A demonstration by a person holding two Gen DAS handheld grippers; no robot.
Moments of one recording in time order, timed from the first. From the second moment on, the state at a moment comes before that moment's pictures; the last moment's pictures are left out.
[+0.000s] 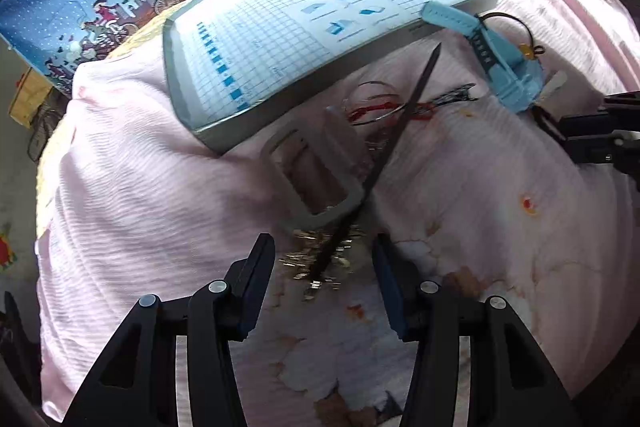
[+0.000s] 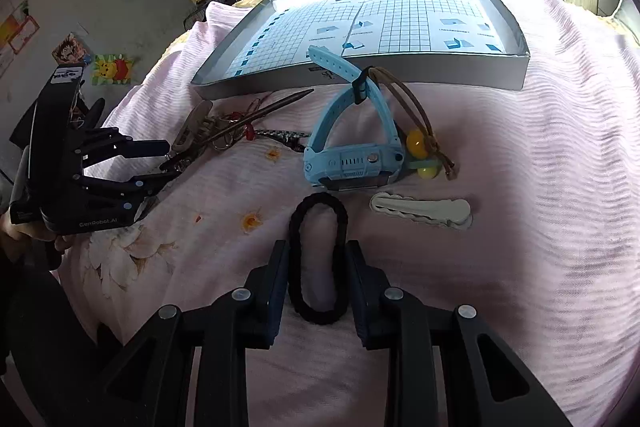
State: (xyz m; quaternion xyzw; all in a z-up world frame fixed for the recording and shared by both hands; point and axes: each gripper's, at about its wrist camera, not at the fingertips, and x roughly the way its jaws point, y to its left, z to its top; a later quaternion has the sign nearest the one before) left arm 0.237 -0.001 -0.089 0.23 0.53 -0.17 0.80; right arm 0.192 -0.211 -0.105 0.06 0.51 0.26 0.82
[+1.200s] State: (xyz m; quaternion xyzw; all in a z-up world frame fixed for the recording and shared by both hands) left arm 0.249 -0.007 -0.079 0.12 0.57 -0.18 0.79; right arm 0.196 -0.216 -0.107 0.09 0.51 0.27 0.81
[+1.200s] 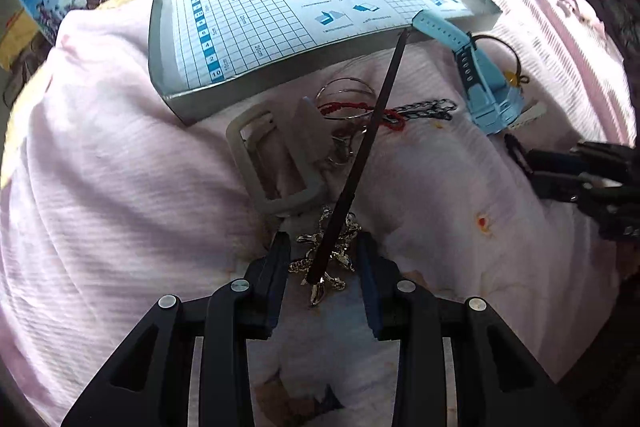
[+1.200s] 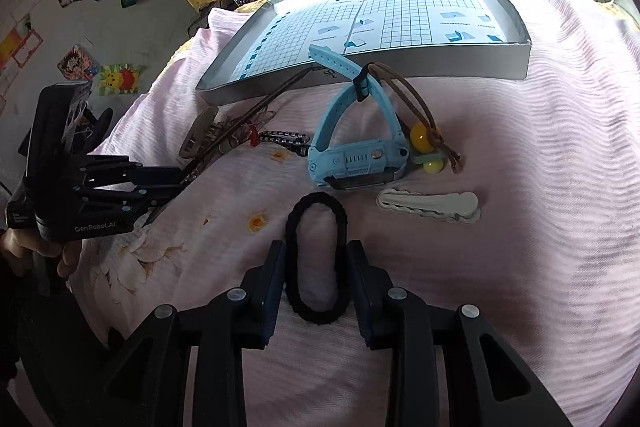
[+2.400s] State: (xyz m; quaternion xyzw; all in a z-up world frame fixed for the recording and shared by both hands) left arm 0.230 0.021 -0.019 -0.16 0.50 -0.29 0.80; right arm 0.192 -0.220 -0.078 0.15 0.44 0.33 0.83
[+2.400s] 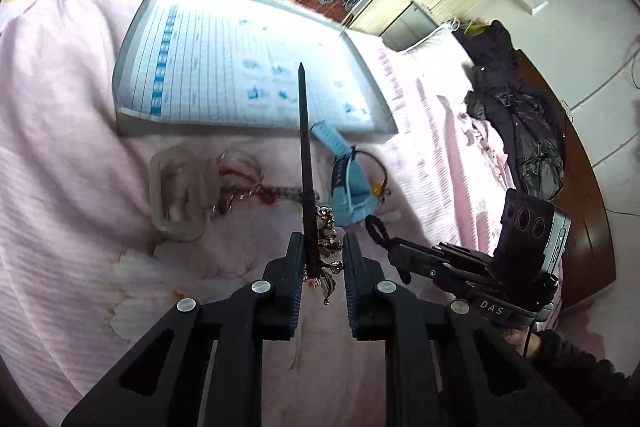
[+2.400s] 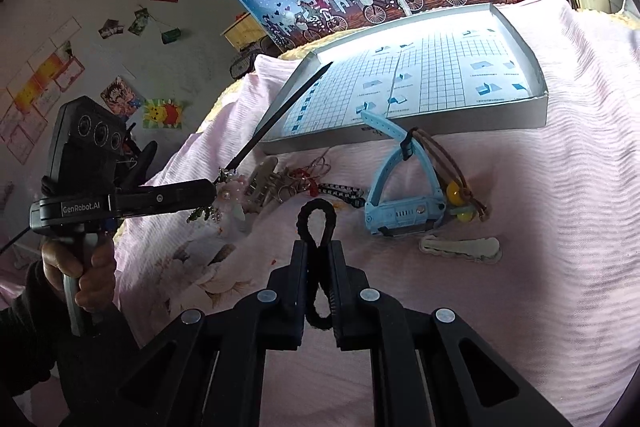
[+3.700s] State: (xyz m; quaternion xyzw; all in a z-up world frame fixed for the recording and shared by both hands) left arm 0.345 0.004 -0.090 -0.17 0.45 -0.17 0.86; right arm 0.324 -0.199 -0.098 0.09 0.41 0.22 0.88
